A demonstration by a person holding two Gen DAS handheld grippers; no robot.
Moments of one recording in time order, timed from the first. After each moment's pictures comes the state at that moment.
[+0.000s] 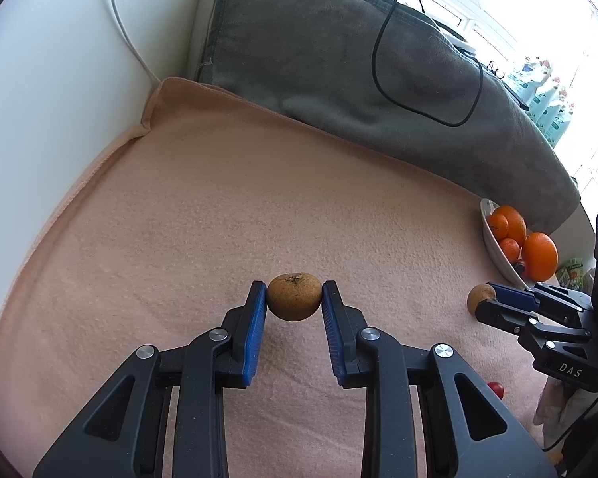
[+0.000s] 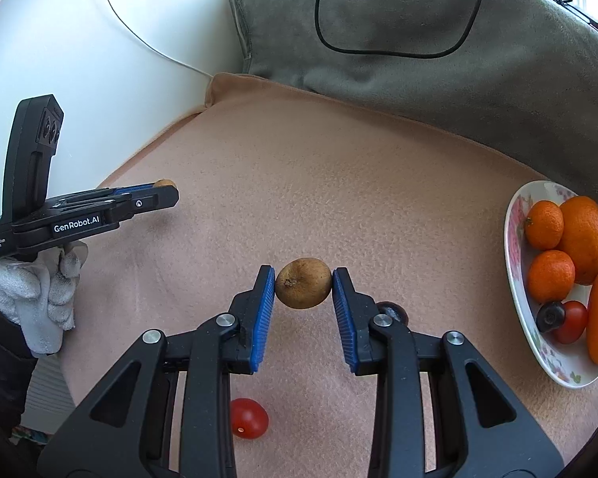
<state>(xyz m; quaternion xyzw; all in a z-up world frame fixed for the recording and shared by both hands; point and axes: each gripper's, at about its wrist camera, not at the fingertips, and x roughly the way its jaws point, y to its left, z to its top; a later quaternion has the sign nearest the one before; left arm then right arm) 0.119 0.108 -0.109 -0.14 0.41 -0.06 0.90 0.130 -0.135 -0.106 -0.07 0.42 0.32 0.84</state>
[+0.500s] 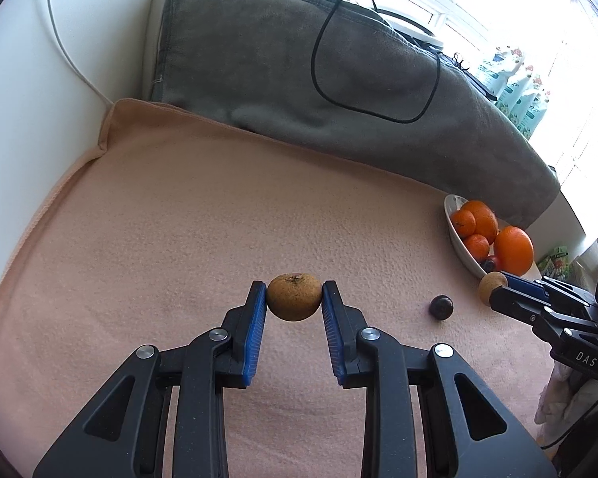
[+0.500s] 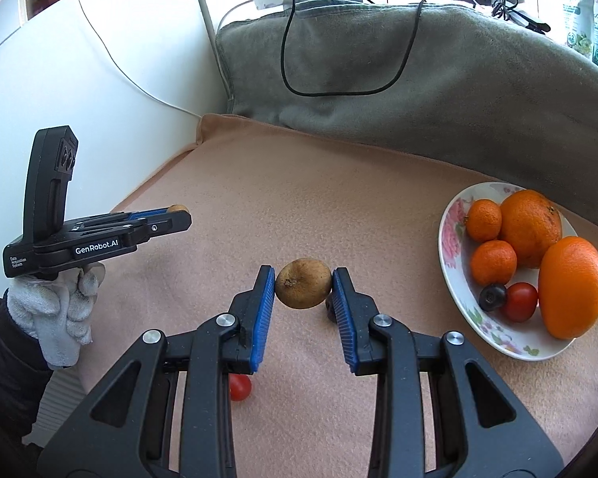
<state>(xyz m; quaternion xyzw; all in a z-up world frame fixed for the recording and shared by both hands) 0.123 0.069 -0.090 -0.12 0.40 -0.10 0.90 0.110 -0.178 -0.076 -0.03 0.39 0.30 0.87</state>
